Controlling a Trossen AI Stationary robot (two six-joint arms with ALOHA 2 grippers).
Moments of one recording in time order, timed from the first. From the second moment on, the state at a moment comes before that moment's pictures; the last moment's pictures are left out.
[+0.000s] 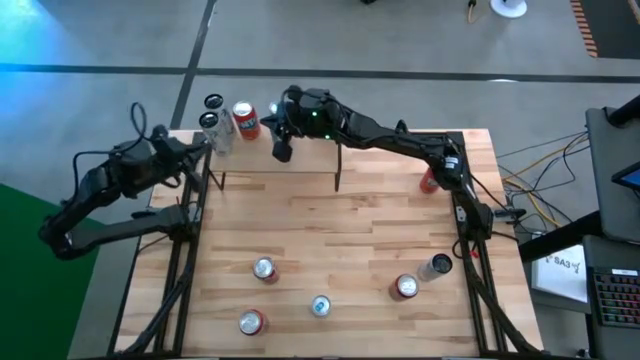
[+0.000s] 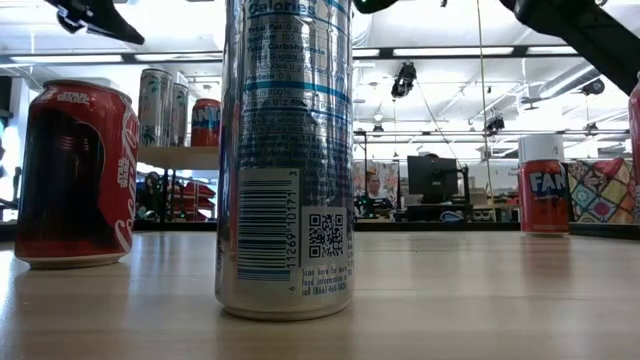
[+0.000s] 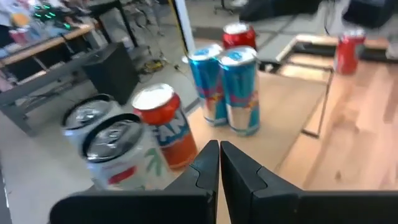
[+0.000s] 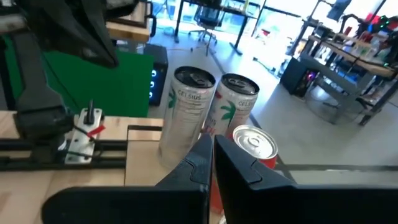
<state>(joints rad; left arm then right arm) 0.44 0.45 0.92 -0.80 -0.33 0.12 -0.31 2.17 2.24 -0.24 -0.06 -0.26</state>
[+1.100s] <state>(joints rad) 0.44 0.68 0.98 -0.86 -0.58 0.35 -0.31 2.12 2.24 -0.46 -0.05 -0.34</state>
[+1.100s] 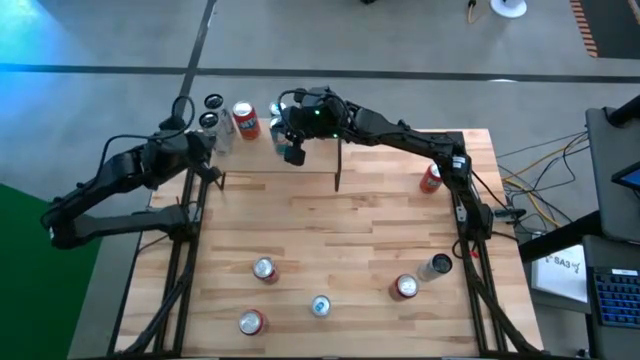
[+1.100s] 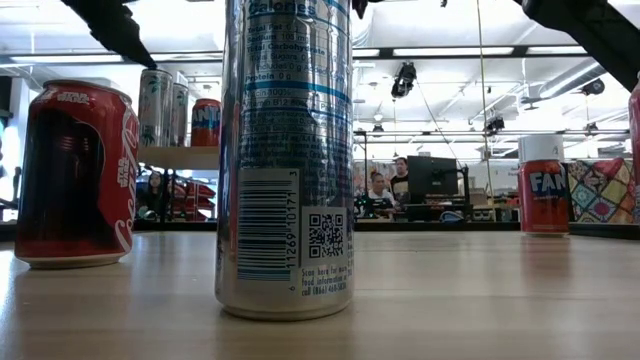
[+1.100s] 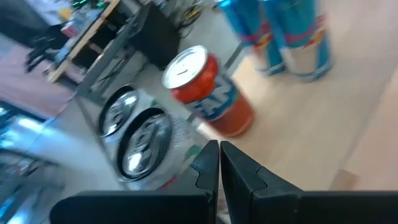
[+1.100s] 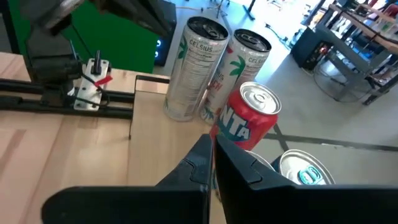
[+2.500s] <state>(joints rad) 0.46 0.90 1.35 -1.05 -0.77 0.06 -0.31 2.12 2.24 -0.50 -0.05 -0.36</state>
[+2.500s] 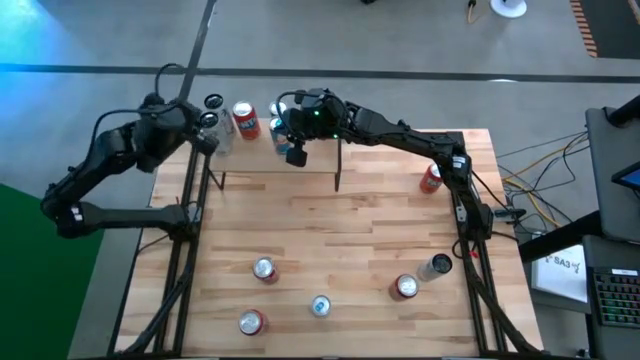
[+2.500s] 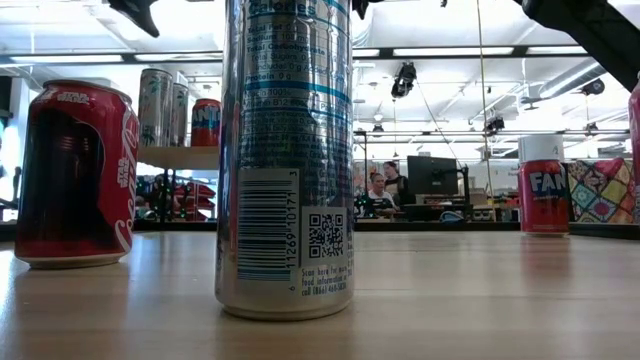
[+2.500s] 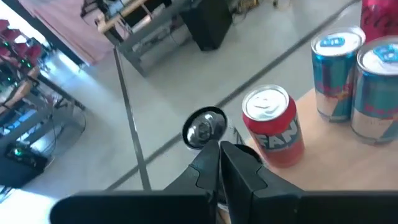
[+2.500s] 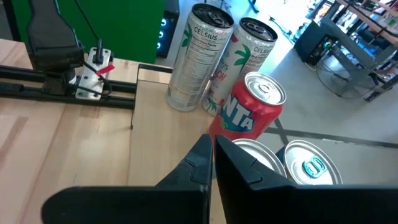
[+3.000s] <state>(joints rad) 0.62 1.09 1.57 -1.36 -0.61 -0.04 -0.31 2.12 2.24 -0.51 -0.06 -0.36</state>
